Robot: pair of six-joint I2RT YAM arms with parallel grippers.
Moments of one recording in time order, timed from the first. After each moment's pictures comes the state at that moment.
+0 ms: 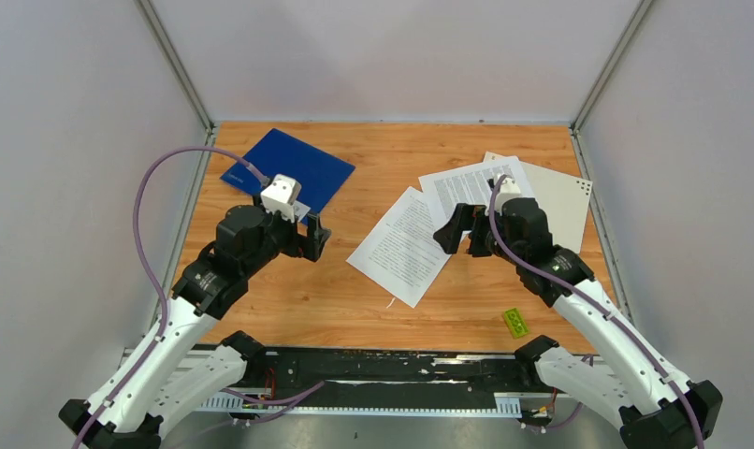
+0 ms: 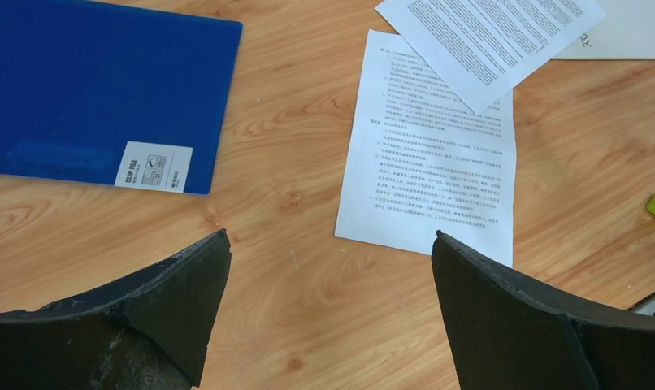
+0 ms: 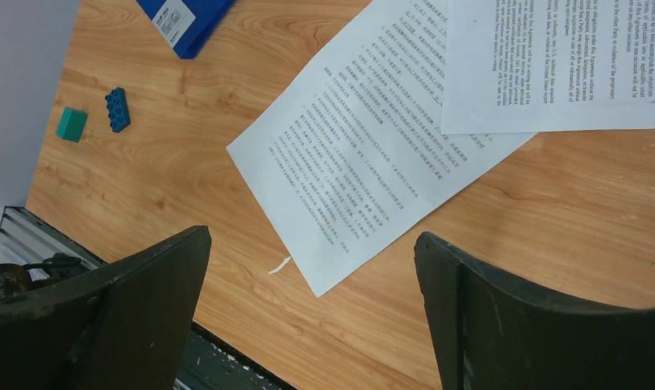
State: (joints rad) left arm -0.55 0.74 0.86 -0.48 -0.03 -0.15; right arm 0.50 0.88 0.82 -0.44 -0.09 0.48
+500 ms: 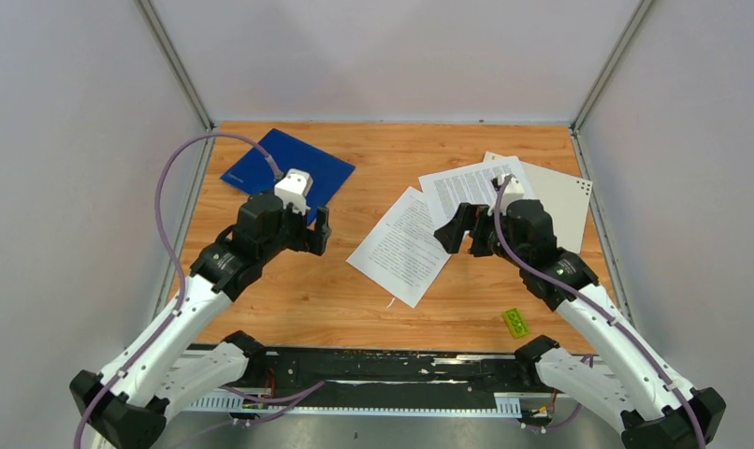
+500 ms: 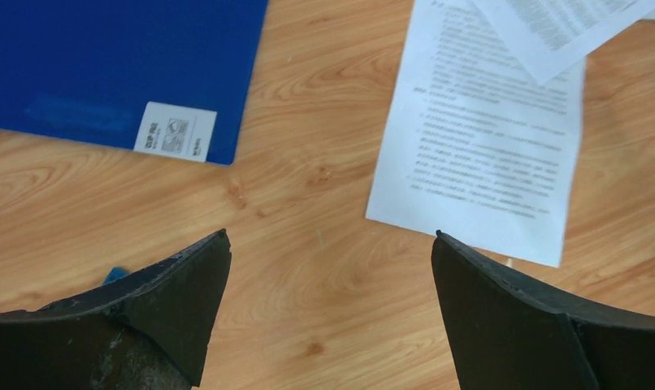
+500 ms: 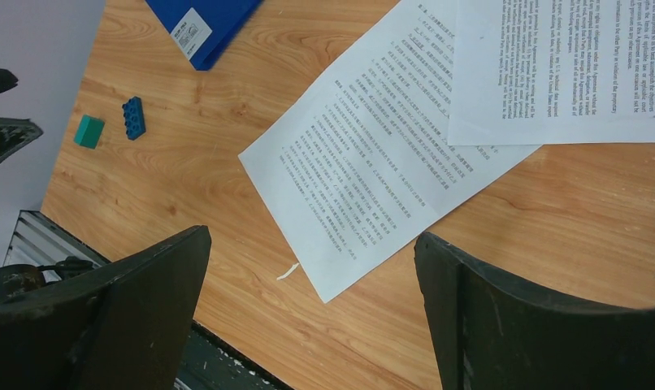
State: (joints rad) left arm -0.55 0.84 0.88 -0.51 -0.08 -0.15; right arm 0.50 0.85 0.82 -0.43 -0.09 0.48
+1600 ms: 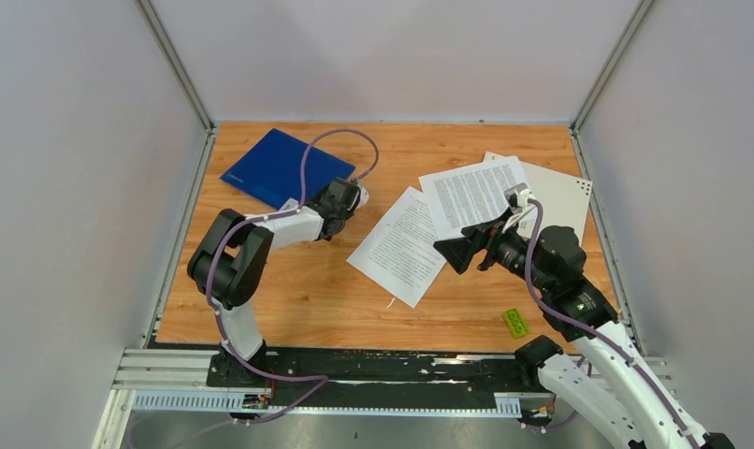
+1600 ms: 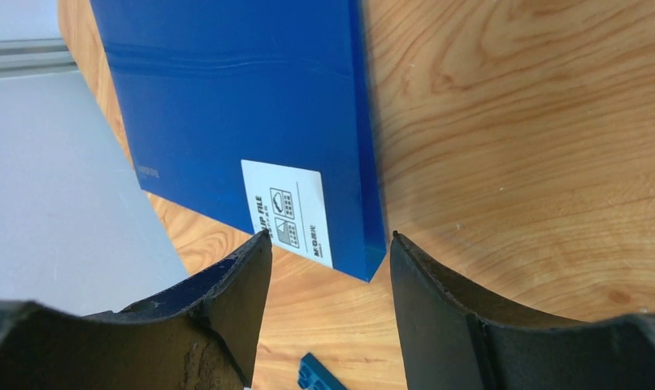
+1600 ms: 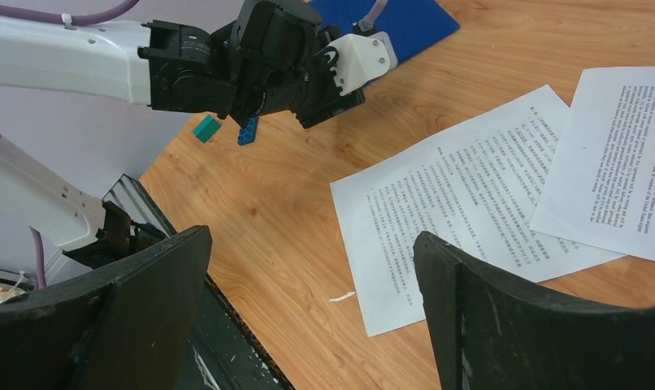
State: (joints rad) left arm -0.55 1.80 1.04 -0.17 -0.59 0.50; right arm 0.50 0.60 0.69 -0.22 -0.32 0.43
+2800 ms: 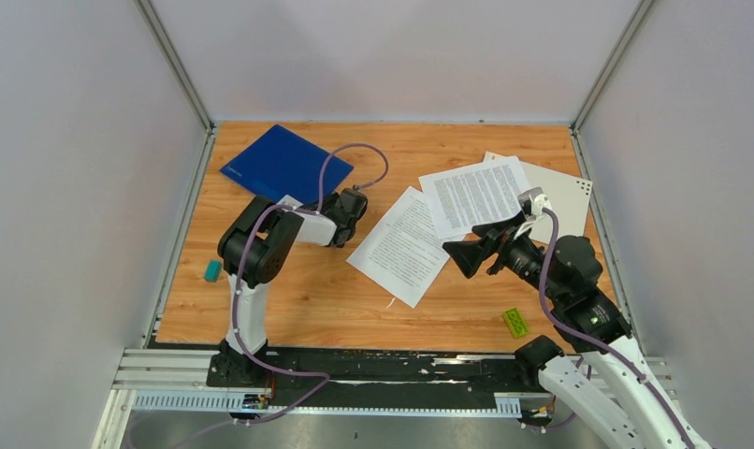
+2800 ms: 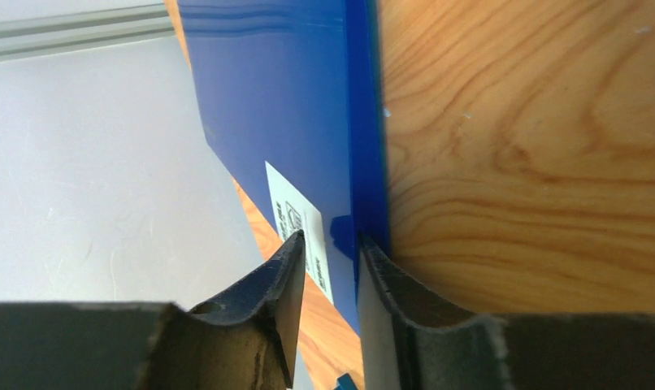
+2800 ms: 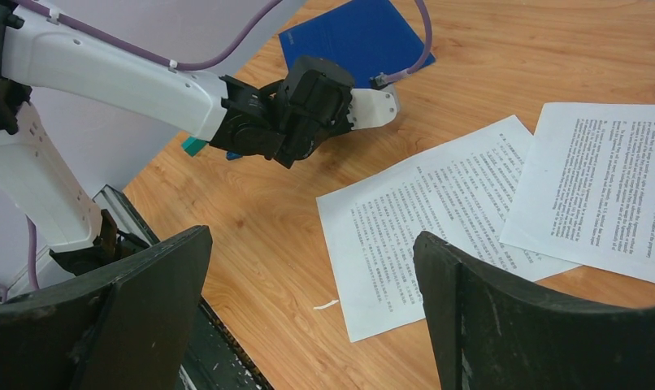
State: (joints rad) left arm -0.55 2.03 1.03 0.13 -0.89 0.68; right arm 0.50 0.52 0.71 -0.27 -0.28 0.37
